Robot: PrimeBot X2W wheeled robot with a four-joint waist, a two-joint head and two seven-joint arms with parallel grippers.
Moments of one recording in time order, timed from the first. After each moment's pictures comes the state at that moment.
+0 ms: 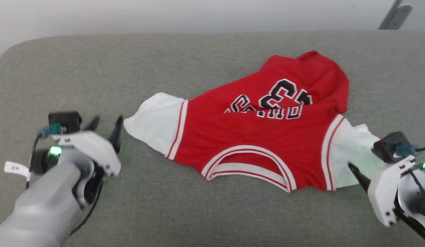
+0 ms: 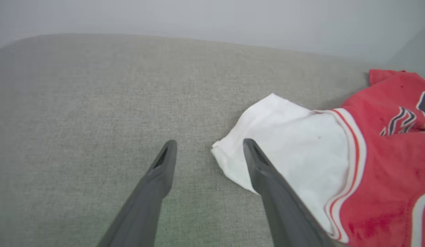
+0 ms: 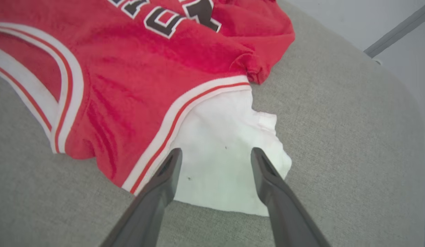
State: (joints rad) left arm -0.76 0.54 -1.03 0.78 -1.23 0.06 -0.26; right arm -0.21 -0.60 0.28 0.04 0.37 0.13 0.50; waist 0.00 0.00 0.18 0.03
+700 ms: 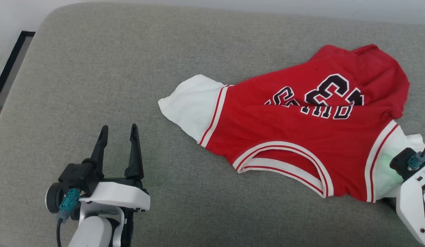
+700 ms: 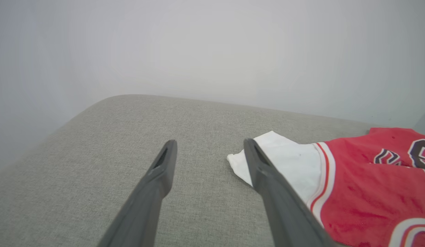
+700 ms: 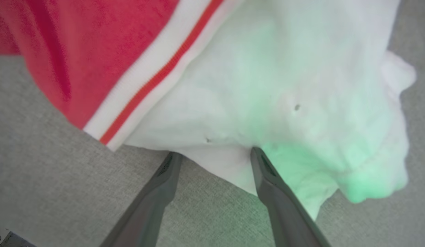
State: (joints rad) left arm -0.18 0.22 -0.27 0.12 -0.40 0.17 -0.26; right arm -0.22 -0.87 0.46 0.07 0.54 0.13 0.73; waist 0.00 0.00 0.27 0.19
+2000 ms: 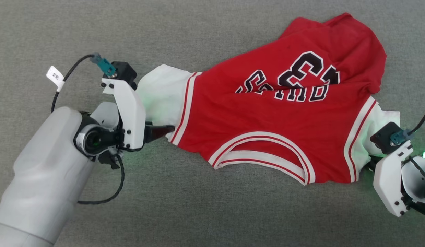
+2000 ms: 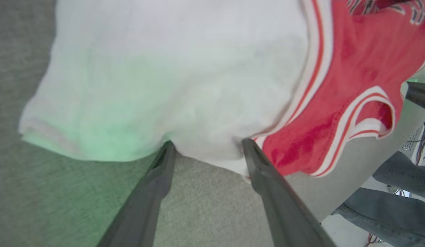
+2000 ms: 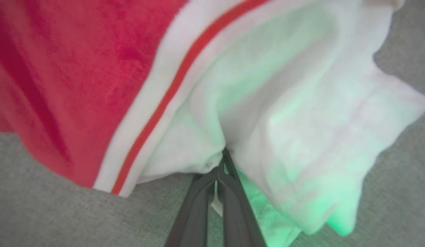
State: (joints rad) left arm -0.83 0.44 -0.64 0.52 -1.06 -0.12 0.85; right arm -0.39 -0.76 0.54 0.17 0.53 0.14 0.56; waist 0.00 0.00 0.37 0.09
